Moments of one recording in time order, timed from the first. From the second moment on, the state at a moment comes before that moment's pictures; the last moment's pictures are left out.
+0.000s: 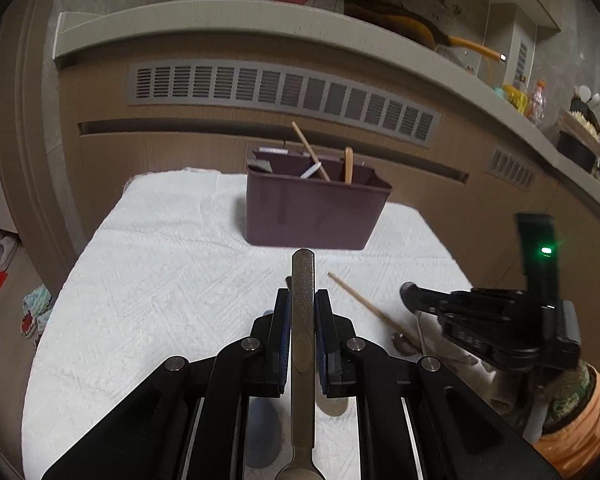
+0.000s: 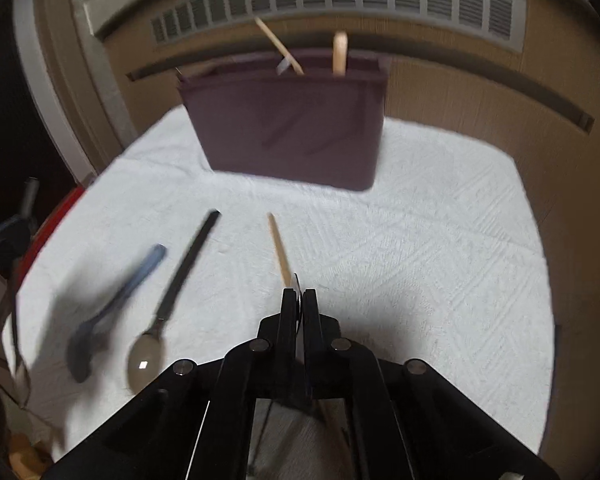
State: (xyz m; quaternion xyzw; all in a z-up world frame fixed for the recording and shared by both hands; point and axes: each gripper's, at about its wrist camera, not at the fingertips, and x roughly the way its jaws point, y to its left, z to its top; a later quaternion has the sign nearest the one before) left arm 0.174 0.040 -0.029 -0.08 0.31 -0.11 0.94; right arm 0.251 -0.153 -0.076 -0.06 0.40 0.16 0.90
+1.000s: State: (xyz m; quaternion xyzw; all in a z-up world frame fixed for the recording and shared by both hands) left arm 0.293 0.017 0.141 -0.04 0.01 -0.13 0.99; right arm 0.281 -0.136 0.156 -0.10 0.12 0.16 0.98
